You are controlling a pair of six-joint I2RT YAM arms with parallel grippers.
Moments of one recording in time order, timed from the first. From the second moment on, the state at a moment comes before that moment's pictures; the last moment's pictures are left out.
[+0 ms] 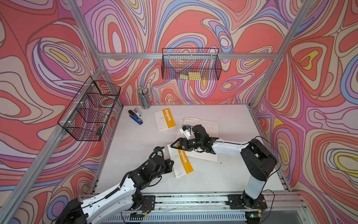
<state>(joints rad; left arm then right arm) -0.80 0.79 0.35 -0.20 -0.03 -0.97 0.71 1.78 1.05 0.17 -0.68 0.76</state>
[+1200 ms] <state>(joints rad) -0.04 2.03 1.80 -0.54 0.72 -0.55 0.54 1.49 0.97 -0.02 -0.59 0.68</state>
